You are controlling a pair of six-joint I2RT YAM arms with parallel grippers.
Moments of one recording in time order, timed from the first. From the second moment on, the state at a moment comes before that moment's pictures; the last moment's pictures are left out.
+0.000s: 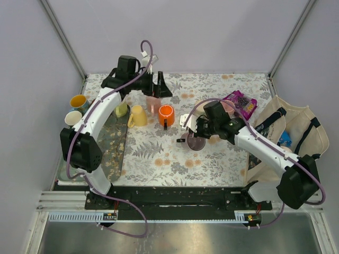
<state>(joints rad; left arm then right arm) -0.30 1.75 1.67 -0.49 0.84 -0.25 0.61 1.31 1.01 -0.47 -0.31 -0.82</state>
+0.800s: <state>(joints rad) -0.16 1.14 1.20 -0.43 0.19 -0.18 0.65 1.74 1.39 -0.84 -0.36 -1.10</state>
